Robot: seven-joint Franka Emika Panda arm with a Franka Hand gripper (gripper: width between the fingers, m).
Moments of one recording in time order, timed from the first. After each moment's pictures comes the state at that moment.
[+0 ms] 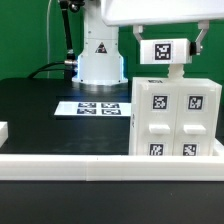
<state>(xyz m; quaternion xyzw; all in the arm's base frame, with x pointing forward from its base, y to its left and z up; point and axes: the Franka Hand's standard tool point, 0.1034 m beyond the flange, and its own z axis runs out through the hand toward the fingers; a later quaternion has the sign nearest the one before) 0.597 0.068 0.169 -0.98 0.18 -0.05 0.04</state>
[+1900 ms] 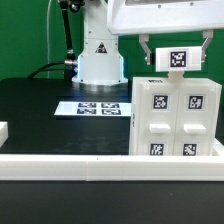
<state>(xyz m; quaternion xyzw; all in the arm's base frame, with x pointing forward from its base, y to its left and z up) 0.586 0.079 0.155 -0.99 0.10 -0.06 0.04</state>
